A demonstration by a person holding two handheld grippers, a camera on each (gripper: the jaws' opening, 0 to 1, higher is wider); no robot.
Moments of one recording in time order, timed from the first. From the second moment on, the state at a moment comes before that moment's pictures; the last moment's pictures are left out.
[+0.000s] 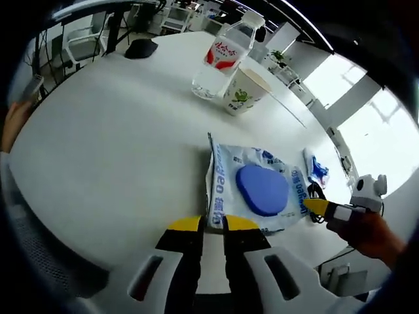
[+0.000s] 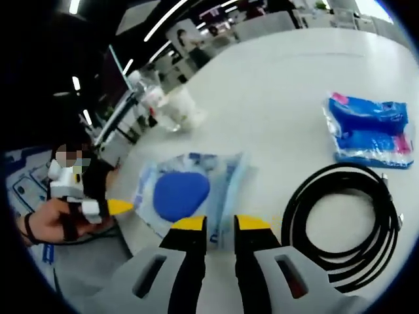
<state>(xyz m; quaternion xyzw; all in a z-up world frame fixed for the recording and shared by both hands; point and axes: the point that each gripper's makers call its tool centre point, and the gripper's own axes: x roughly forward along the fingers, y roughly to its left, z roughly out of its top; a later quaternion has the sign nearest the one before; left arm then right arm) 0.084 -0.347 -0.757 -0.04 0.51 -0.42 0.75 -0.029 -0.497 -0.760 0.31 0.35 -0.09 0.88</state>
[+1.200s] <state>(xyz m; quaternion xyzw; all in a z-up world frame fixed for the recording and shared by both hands) 0.054 -0.418 -0.730 0.02 0.47 -0.53 0.70 -0.075 -0.534 -0.701 0.29 0.29 -0.12 0.91</state>
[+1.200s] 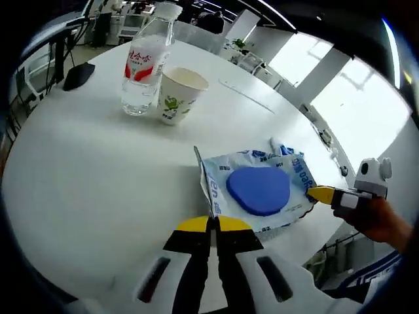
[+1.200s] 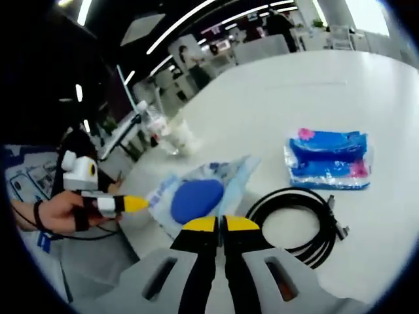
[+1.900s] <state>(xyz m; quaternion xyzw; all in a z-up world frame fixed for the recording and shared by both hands) 0.058 -0.457 -0.724 0.01 0.47 -0.54 0.70 -0.079 -0.557 -0.697 0.29 0.27 -0.15 0.90</state>
